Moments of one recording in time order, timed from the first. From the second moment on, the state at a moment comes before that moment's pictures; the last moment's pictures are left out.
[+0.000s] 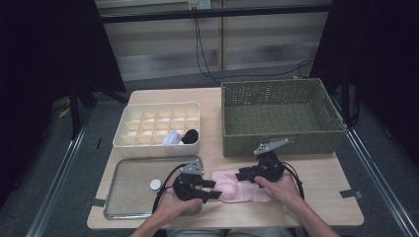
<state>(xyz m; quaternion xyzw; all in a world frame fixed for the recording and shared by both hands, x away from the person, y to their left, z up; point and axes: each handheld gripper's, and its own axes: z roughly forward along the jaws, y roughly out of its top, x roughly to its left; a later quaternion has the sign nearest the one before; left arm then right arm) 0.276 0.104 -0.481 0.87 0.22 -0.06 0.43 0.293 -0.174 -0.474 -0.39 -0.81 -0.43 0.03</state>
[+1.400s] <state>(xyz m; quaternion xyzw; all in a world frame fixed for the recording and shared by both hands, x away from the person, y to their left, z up) 0.285 0.088 -0.480 0.88 0.17 -0.02 0.44 0.234 -0.233 -0.474 -0.46 -0.78 -0.42 -0.01</state>
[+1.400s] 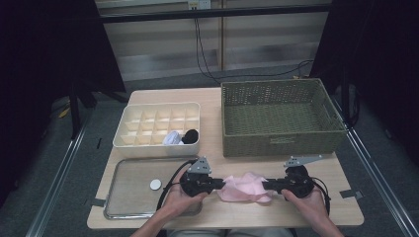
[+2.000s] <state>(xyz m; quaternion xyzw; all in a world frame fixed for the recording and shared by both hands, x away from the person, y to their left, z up) 0.271 0.112 -0.475 0.88 0.18 -0.05 0.43 0.244 -0.202 -0.468 -0.42 -0.81 -0.41 0.00</state>
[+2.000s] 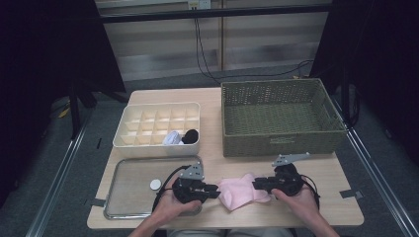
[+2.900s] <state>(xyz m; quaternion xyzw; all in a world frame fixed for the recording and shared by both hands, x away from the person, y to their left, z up) 0.267 0.103 -0.479 0.87 0.21 -0.08 0.43 0.255 -0.205 -0.467 -0.42 -0.80 -0.44 0.01</state>
